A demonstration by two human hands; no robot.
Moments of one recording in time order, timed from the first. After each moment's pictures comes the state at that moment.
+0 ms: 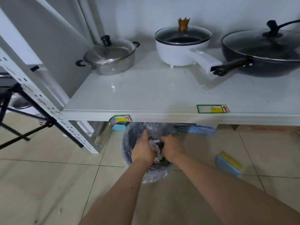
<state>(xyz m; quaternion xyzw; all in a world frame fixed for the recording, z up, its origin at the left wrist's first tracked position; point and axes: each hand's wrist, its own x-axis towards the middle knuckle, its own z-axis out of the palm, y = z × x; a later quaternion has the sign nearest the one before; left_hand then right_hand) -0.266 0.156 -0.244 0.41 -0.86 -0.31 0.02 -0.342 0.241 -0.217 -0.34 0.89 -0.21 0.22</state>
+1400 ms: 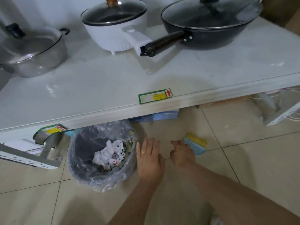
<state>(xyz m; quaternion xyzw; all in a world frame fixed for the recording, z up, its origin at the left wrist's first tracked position) -0.335 0.297 -0.311 0.18 -0.96 -0.16 0.15 -0.419 0.388 -0.306 -0.14 0.94 -0.16 0.28</state>
